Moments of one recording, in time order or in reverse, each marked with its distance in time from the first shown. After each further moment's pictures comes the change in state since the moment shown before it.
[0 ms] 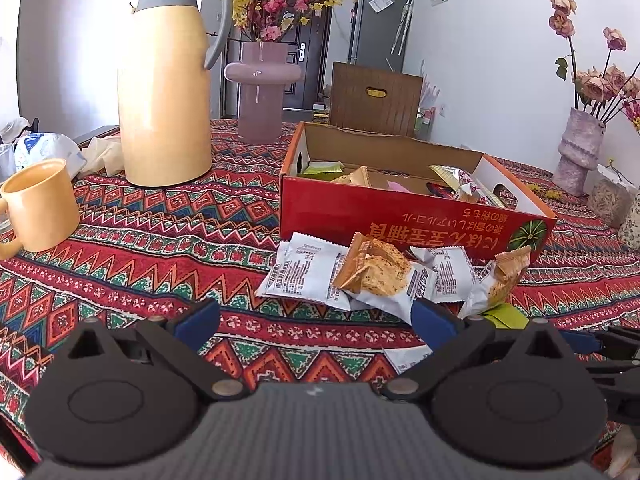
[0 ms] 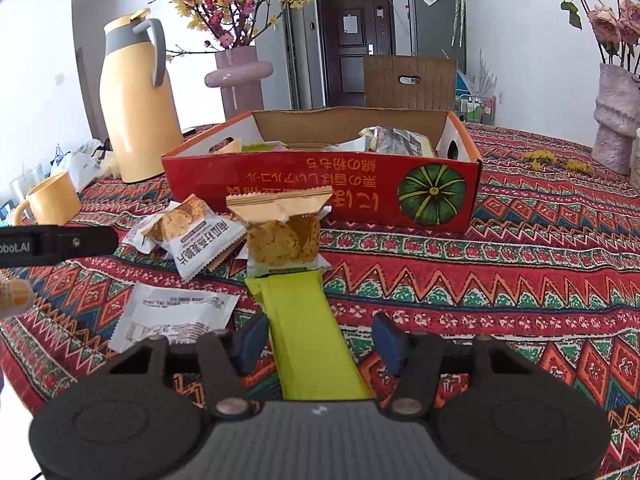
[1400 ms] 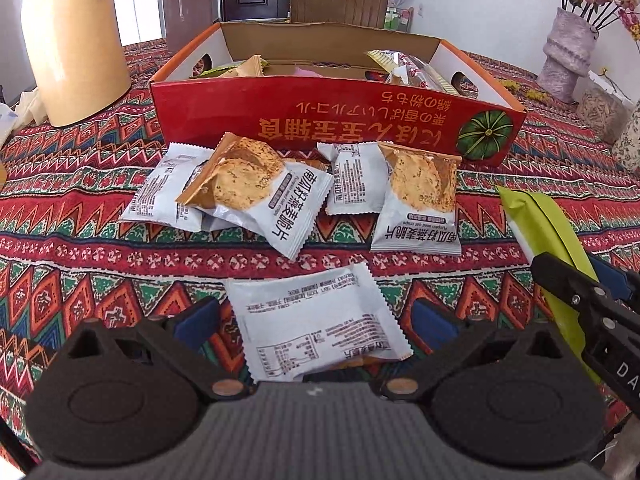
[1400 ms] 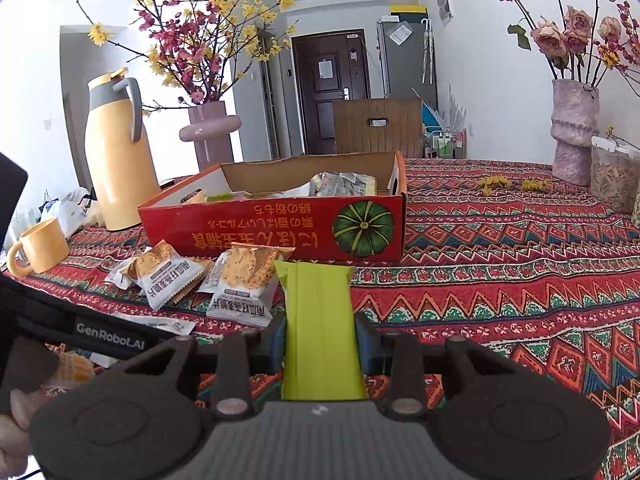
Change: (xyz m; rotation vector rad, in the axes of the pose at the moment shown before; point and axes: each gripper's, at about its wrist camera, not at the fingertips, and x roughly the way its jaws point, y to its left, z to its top) left arm 0.050 -0.088 -0.011 0.080 0.308 -0.012; right arm -0.040 -0.043 -0.015 0.068 -0.174 -0.033
